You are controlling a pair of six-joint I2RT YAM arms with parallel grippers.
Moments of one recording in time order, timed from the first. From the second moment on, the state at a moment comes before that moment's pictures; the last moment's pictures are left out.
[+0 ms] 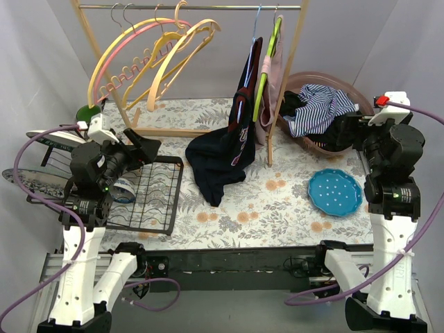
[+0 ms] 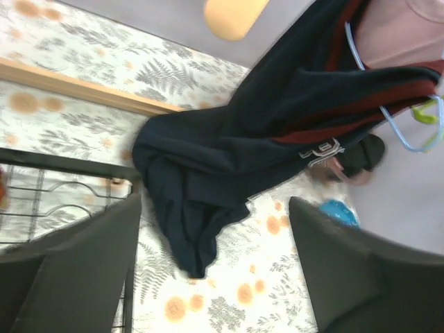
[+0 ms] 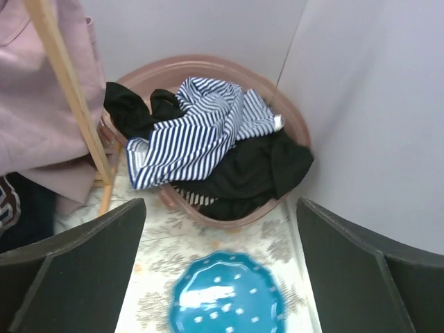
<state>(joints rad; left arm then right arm) -0.08 0.74 1.08 -0.53 0.22 -0.56 -0.06 0.82 1.26 -0.55 0.00 -0.12</state>
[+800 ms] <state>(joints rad) -0.09 0.75 1.05 -0.25 0.72 -0.75 -0.08 0.86 1.30 -0.61 -0.75 0.22</state>
